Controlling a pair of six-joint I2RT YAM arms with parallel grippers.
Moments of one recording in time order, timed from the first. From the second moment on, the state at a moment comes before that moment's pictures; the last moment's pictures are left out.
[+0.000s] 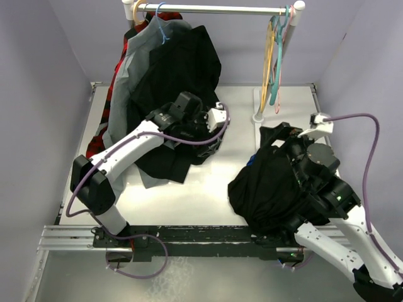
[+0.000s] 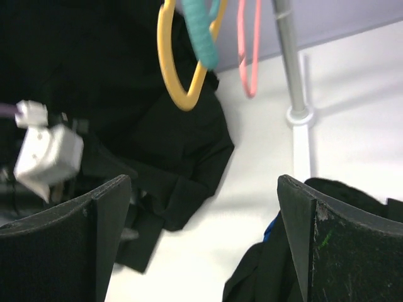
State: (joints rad) left arm -0.68 1.66 1.54 -0.68 0.45 0.43; right arm 0.63 0.65 0.97 -0.42 0.48 0.47
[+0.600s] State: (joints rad) left arm -1.21 1.71 1.35 -0.56 0.27 0.54; right arm 0.02 0.86 1.15 -0.45 0.26 0.52
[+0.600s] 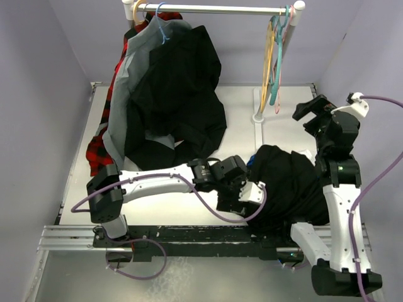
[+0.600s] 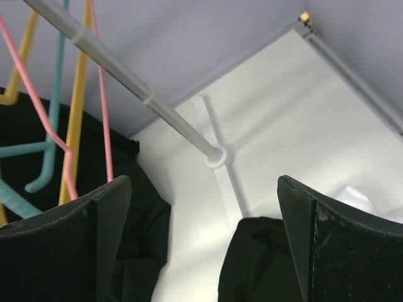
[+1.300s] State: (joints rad) left arm -1.41 1.86 1.28 -0.26 0.12 0.59; right arm -0.09 0.84 1.08 -0.40 -0.06 0.54
